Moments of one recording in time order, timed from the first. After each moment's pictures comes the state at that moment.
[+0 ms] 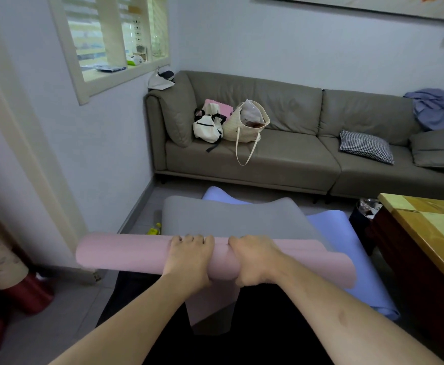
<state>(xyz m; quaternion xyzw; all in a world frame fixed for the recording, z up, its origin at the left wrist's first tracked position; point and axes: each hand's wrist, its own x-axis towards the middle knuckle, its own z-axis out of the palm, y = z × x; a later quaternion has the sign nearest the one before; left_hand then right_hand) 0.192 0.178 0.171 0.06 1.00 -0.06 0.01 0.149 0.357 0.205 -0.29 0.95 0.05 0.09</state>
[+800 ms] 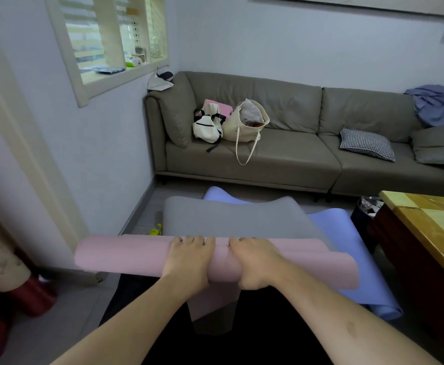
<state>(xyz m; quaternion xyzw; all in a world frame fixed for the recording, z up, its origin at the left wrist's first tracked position) 0.193 0.176 0.170 0.07 1.00 -0.06 0.01 0.157 0.359 0.197 -0.28 0.96 0.05 0.07</state>
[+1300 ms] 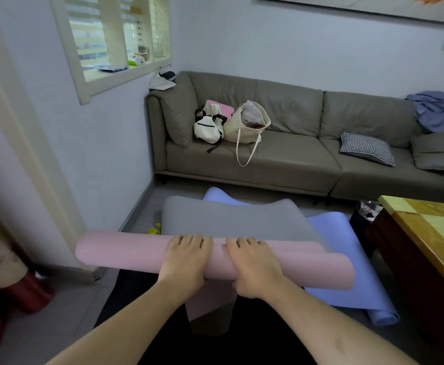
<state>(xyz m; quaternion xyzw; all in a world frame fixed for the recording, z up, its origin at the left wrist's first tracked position) 0.192 0.170 0.153 0.08 0.99 -0.05 -0.05 0.164 0.359 0.167 -0.28 0.96 0.07 -0.03</state>
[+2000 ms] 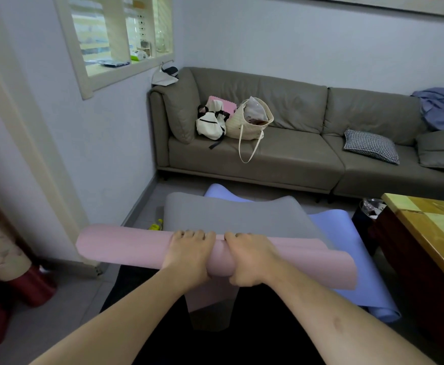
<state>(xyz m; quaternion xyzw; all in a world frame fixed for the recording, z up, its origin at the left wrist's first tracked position) 0.189 0.175 0.172 0.07 1.00 -0.05 0.01 0.156 0.352 0.194 -0.30 0.95 0.04 0.04</state>
